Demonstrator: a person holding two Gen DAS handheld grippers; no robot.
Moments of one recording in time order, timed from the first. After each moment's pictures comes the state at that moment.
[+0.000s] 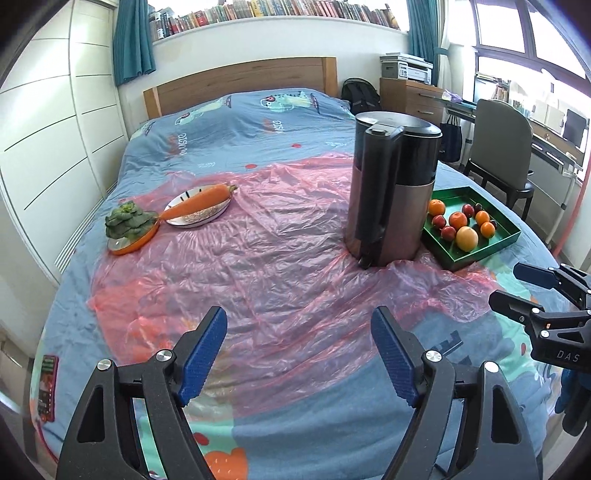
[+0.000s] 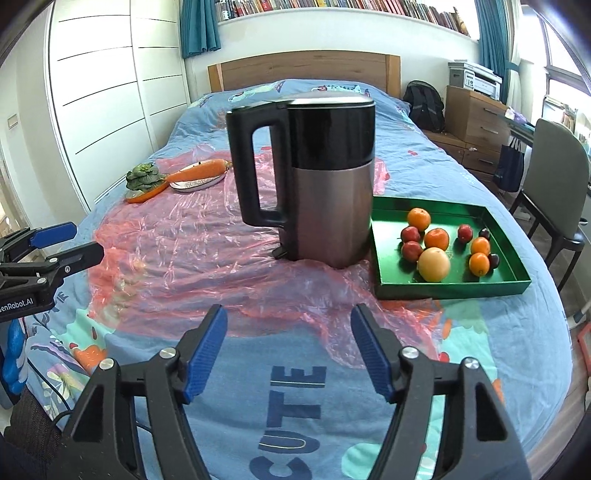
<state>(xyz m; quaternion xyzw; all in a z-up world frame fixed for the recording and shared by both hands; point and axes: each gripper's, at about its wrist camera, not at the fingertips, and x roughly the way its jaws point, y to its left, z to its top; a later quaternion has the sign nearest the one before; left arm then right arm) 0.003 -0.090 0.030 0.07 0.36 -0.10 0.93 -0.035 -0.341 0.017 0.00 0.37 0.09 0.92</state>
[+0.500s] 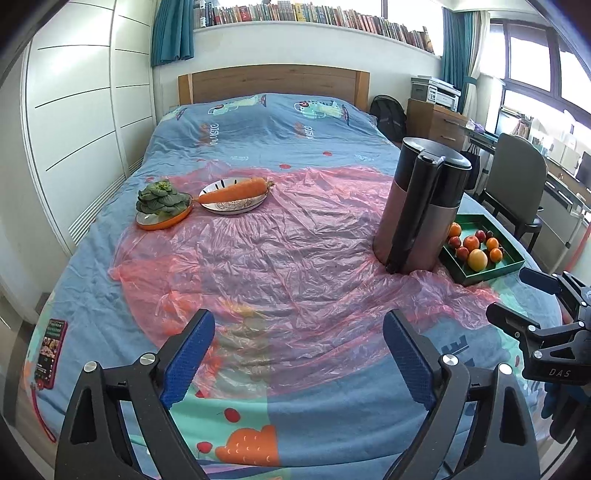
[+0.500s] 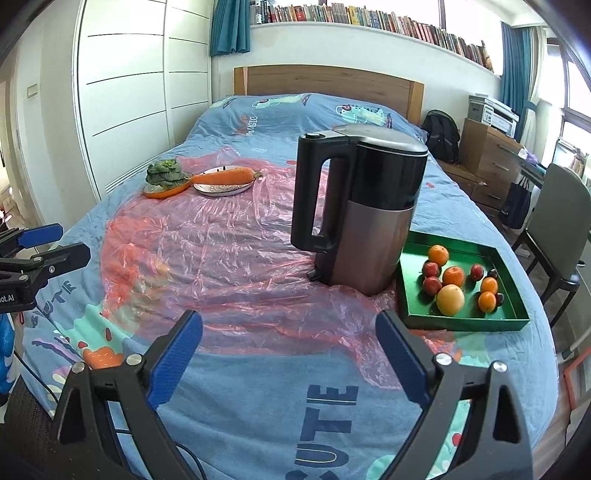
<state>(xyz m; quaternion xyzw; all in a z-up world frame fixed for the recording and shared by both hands) -0.019 -0.027 0.040 0.01 0.35 -0.07 0.93 -0.040 -0.283 0.039 -0.06 0.35 0.11 0.93</state>
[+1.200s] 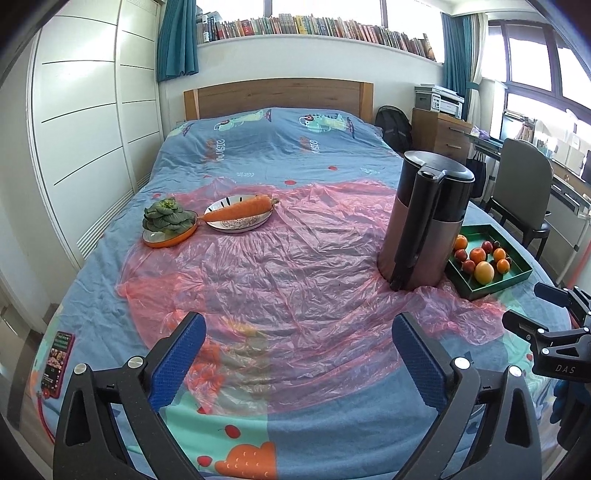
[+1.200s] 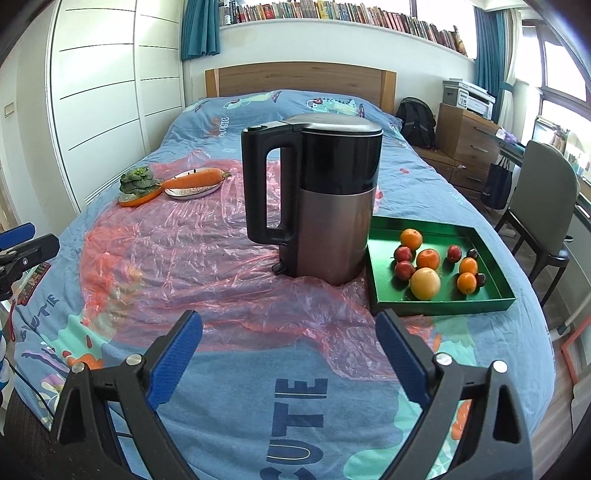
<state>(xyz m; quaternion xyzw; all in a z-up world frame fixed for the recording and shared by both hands) -0.015 -0.043 0.046 0.03 0.32 -0.05 0.95 -0.037 -0.324 0.032 -0.03 0.36 0.06 0.93</state>
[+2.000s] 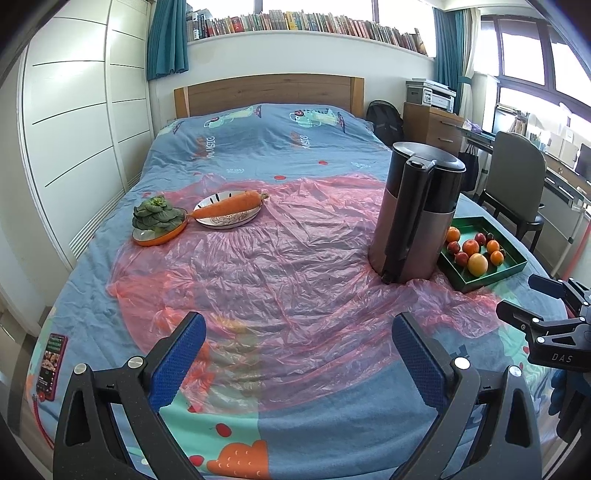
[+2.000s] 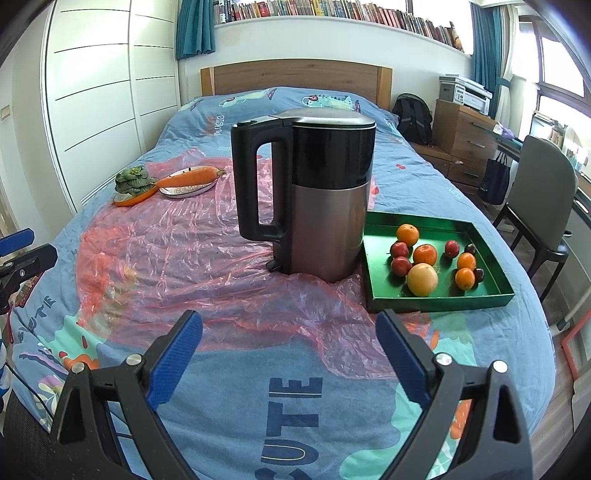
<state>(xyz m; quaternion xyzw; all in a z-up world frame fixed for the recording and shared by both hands) -0.014 -0.049 0.041 0.03 0.33 -0.07 0.94 -0.034 -0.329 0.028 -0.03 0.36 0.06 0.93</state>
